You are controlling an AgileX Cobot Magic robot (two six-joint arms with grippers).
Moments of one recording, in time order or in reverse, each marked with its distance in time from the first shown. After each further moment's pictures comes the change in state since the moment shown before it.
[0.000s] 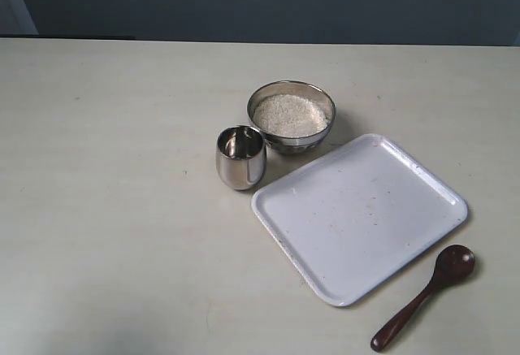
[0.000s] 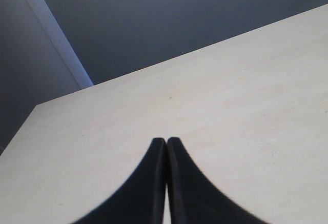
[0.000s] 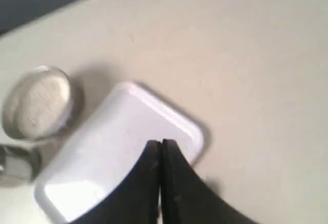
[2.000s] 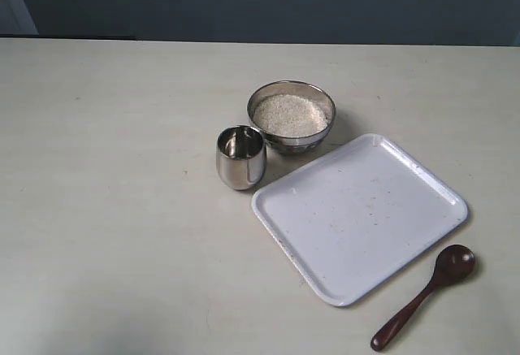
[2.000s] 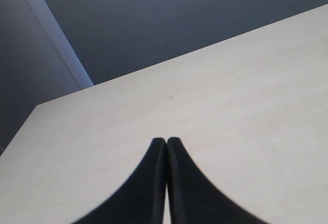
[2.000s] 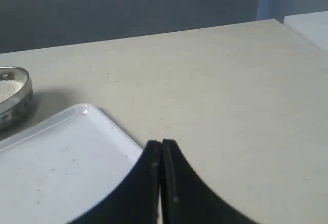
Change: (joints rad) left arm 0.000 0.000 0.000 0.000 0.000 0.000; right arm 0.000 -0.854 0.831 -0.072 -0.494 -0.237
